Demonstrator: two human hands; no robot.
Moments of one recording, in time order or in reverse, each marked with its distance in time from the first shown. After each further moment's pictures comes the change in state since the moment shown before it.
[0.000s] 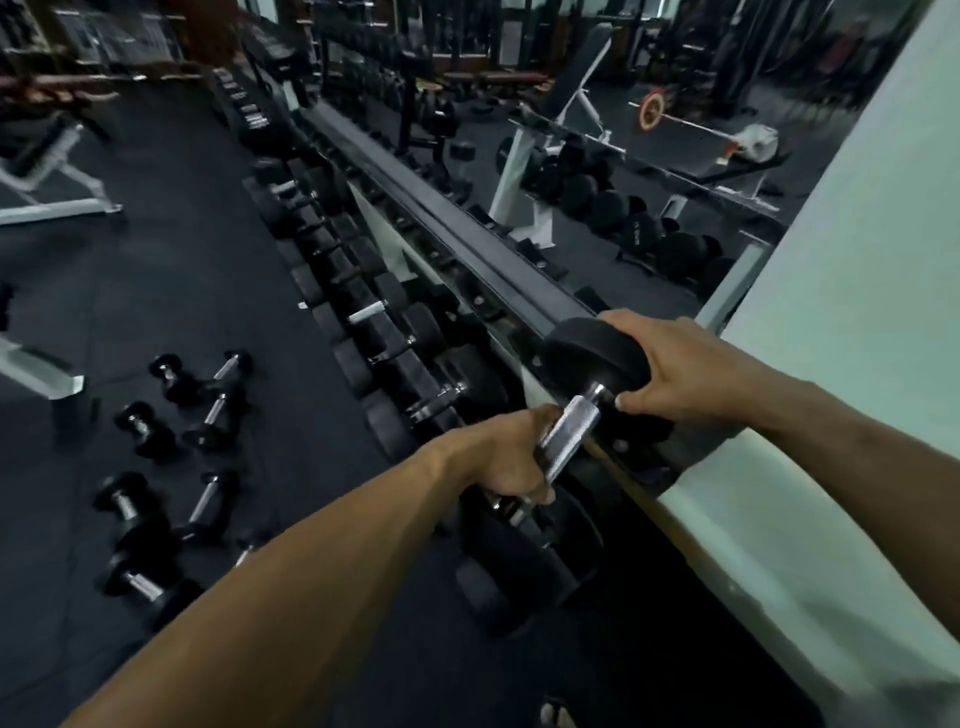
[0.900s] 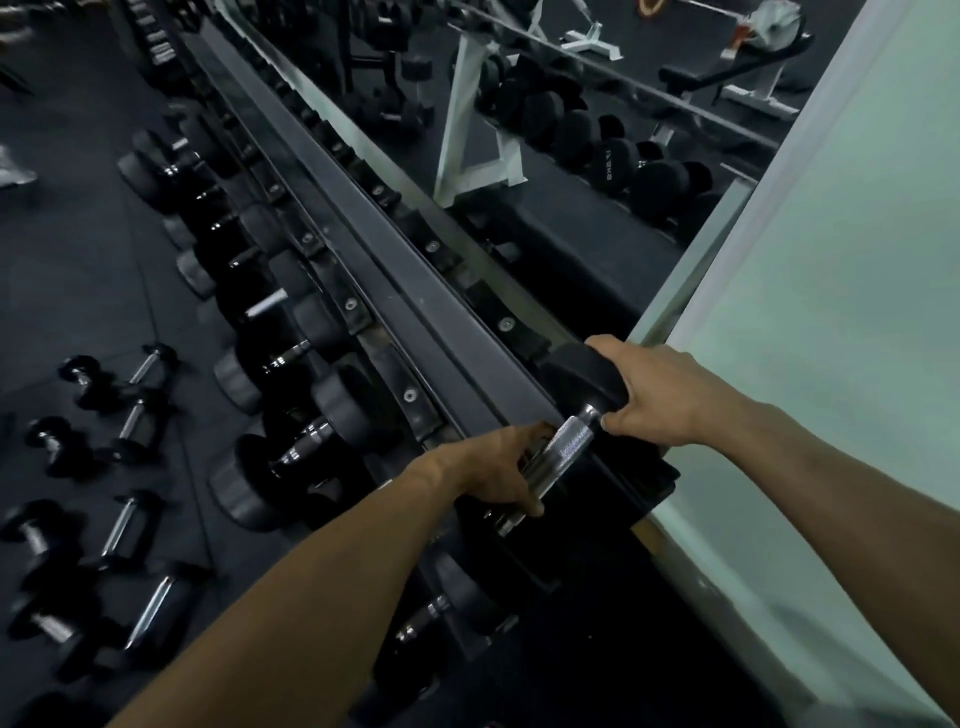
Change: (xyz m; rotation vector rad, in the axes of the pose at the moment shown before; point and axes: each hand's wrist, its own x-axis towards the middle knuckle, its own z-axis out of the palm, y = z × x) left_hand 0.286 0.053 0.033 0.009 -0.199 -0.125; right_hand 0.114 0.270 0.007 0.006 -0.189 0.156
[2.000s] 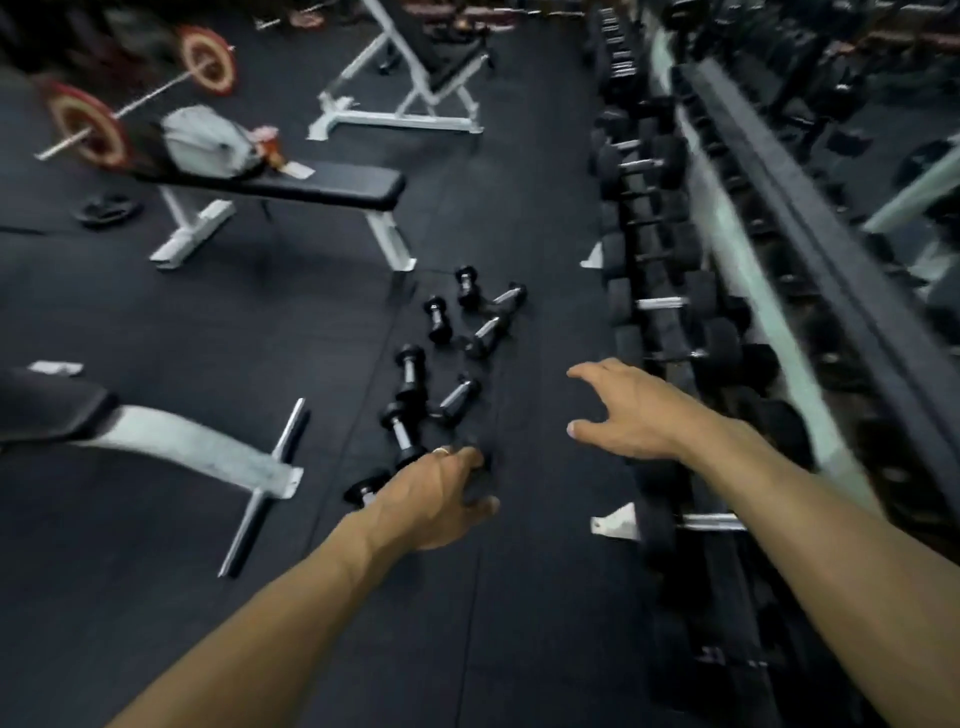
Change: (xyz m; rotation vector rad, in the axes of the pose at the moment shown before) left_hand -0.511 -0.322 0.072 -0.124 0.676 -0.620; right_hand -0.038 -0.550 0.134 -0.246 -0.218 -0.669
